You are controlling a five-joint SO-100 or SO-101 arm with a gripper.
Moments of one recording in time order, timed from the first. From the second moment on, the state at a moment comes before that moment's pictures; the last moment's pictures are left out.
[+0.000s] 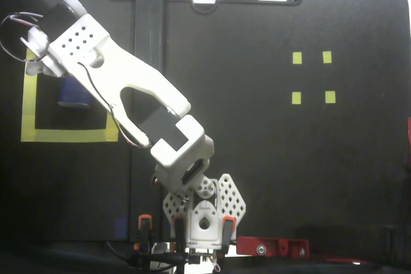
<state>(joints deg) -47.0 85.7 80.3 92.9 -49.4</state>
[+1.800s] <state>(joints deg) -42.2 85.7 81.5 88.5 10.0</state>
